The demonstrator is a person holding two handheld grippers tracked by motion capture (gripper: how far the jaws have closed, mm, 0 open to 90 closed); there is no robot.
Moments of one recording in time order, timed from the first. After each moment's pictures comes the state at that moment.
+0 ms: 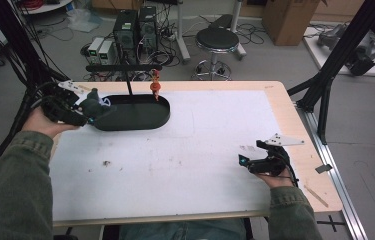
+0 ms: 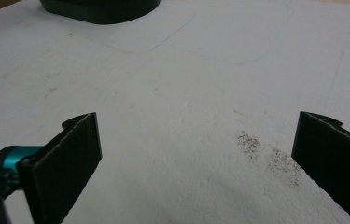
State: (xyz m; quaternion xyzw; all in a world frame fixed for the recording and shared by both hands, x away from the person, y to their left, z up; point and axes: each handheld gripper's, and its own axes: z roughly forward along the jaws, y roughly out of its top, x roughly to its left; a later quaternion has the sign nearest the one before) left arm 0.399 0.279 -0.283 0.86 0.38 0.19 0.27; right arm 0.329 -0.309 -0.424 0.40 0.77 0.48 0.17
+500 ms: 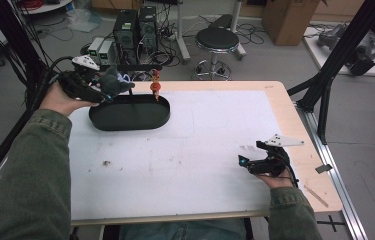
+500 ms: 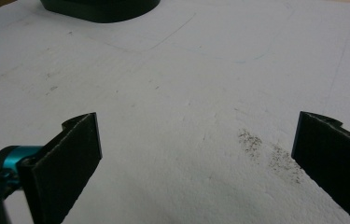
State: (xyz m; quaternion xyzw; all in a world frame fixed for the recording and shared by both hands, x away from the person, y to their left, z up) left arm 0.437 0.240 -0.249 0.86 0.32 0.21 0.33; right arm 0.327 -0.308 -0.423 0.40 0.77 0.48 0.17
